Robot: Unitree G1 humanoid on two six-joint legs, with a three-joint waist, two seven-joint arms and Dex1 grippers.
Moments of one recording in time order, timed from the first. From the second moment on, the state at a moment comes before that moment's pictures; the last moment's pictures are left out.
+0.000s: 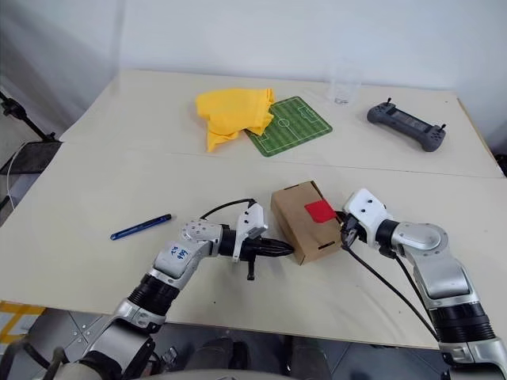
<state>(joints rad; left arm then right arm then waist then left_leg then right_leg) -0.53 0.23 -0.32 0.13 -0.16 0.42 -1.02 -0.28 -0.74 0.00 -0.03 0.18 0.27 0.83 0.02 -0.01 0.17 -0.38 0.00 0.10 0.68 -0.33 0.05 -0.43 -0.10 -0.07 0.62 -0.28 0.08</state>
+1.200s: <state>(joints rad) -0.23 0.99 0.41 0.66 -0.34 -0.07 -1.33 0.07 -0.77 -0.32 -0.71 0.82 0.27 1.06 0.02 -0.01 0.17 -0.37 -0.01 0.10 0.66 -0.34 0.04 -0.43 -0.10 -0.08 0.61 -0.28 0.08</state>
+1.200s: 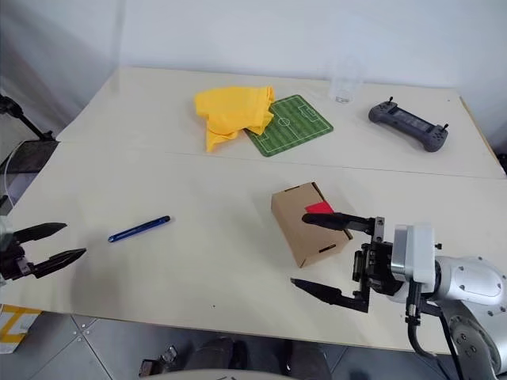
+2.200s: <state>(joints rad) -0.59 0.94 0.07 0.98 -0.10 -0.27 -1.37 0.12 -0.81 -0.40 -0.79 0.87 0.31 0.96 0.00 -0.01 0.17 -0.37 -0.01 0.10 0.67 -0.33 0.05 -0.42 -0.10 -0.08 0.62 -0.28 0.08</state>
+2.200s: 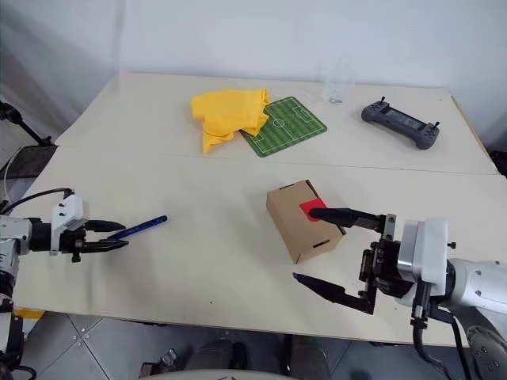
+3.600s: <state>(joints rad) -0.49 0.61 -0.46 -0.31 -0.14 0.63 -1.19 0.55 -0.86 -0.60 -0.79 0.77 0.46 1.01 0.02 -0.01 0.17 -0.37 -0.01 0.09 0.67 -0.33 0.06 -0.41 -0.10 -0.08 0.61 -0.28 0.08</state>
